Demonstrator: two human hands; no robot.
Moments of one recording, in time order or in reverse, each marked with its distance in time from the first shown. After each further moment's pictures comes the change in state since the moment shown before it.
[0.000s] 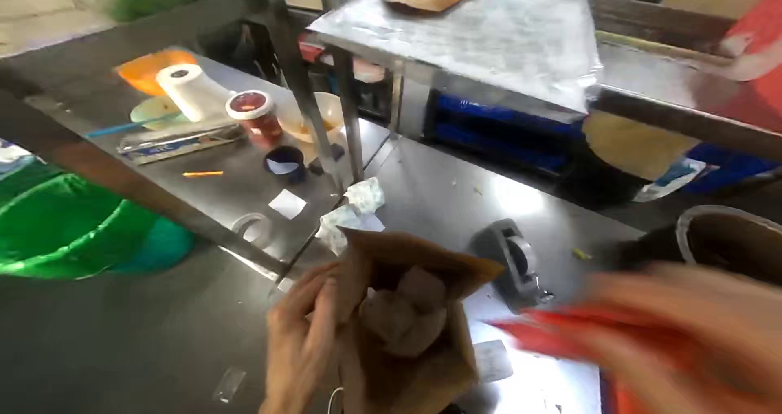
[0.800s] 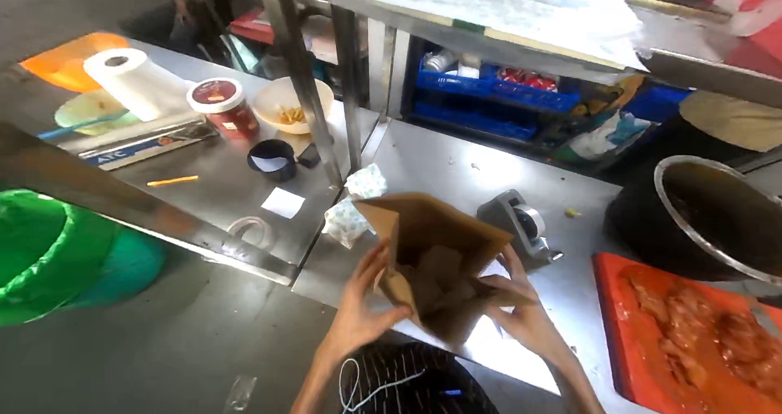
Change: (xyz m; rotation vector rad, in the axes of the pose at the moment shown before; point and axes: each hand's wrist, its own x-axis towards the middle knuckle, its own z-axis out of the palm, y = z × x) left_hand -0.008 -0.126 0.016 -0.314 -0.497 0.014; right_hand -0.109 0.077 0.214 0.291 0.192 0.481
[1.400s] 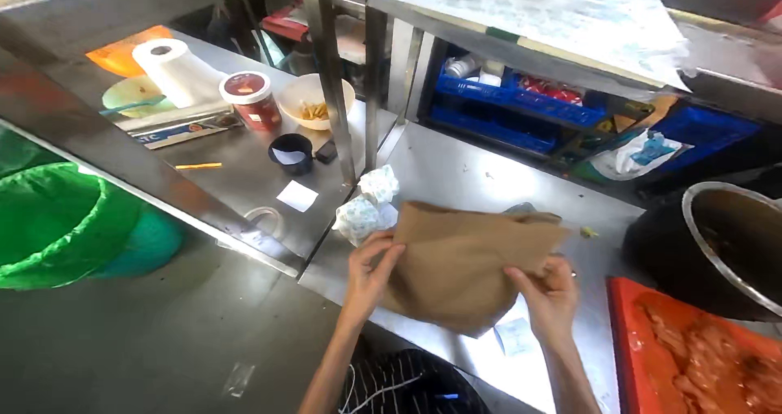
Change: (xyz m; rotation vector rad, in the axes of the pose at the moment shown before) left_hand 0.044 0.005 0.013 -0.154 0.276 0.074; right_hand 0.035 -0.005 -0.002 0.332 0.417 0.053
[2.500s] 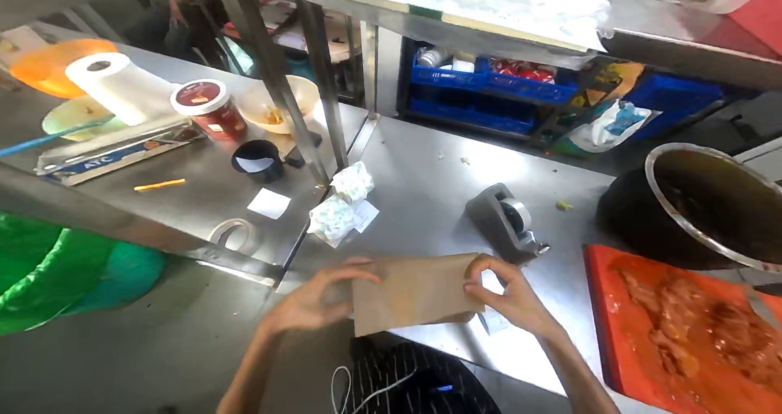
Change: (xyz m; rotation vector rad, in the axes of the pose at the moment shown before) left_hand 0.017 -0.007 -0.070 0.040 -1.029 -0.106; right_hand -0.009 0.031 -0.045 -0.102 -0.601 0.010
